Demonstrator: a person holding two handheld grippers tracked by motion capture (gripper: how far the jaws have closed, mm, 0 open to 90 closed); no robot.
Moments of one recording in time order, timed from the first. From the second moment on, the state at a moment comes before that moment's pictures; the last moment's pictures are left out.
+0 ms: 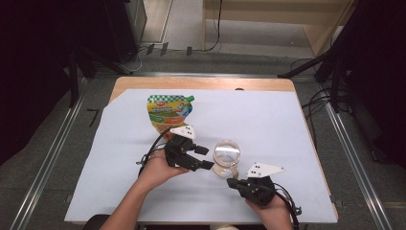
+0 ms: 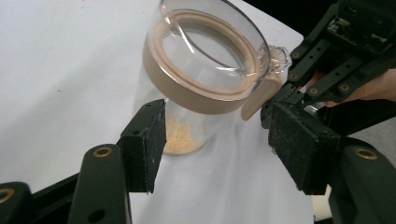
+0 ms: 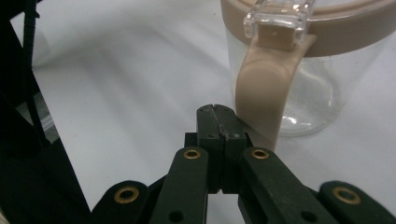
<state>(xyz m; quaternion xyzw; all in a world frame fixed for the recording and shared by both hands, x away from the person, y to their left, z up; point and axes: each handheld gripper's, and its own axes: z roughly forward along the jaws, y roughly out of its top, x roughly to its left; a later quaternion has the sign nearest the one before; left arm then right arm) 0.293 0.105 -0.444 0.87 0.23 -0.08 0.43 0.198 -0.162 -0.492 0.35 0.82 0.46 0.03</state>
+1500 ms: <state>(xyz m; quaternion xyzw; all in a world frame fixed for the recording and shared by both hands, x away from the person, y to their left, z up) 0.308 0.100 -0.445 0.87 0.21 -0.09 0.44 0.264 -0.232 -0.485 0.41 0.79 0.45 0.05</state>
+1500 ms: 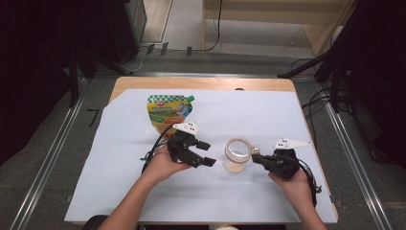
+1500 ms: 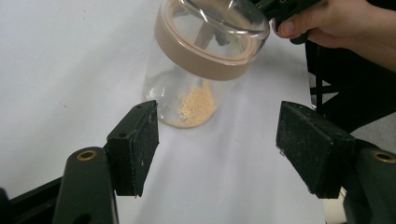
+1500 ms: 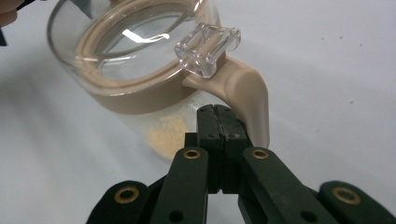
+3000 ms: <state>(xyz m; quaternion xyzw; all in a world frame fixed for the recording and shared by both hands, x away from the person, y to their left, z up) 0.325 0.026 -0.458 0.89 0.16 -0.05 0.43 0.283 -0.247 -0.488 0.46 0.77 0.44 0.09</state>
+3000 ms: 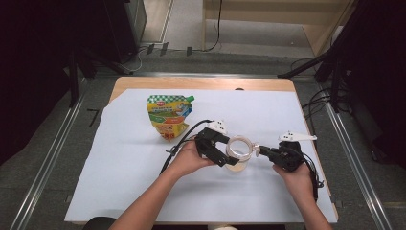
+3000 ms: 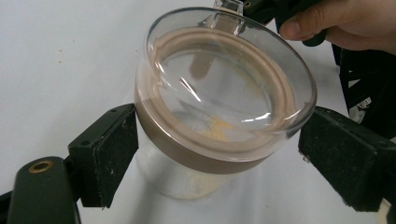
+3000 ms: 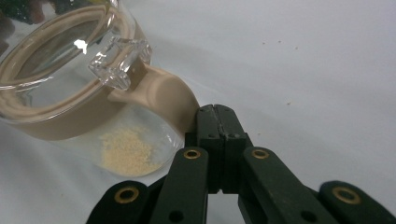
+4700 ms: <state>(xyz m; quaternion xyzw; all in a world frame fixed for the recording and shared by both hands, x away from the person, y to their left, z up) 0.318 0.002 -0.421 0.89 0.14 0.03 0.43 0.274 -0.246 -0.488 0.46 0.78 0.42 0.09</state>
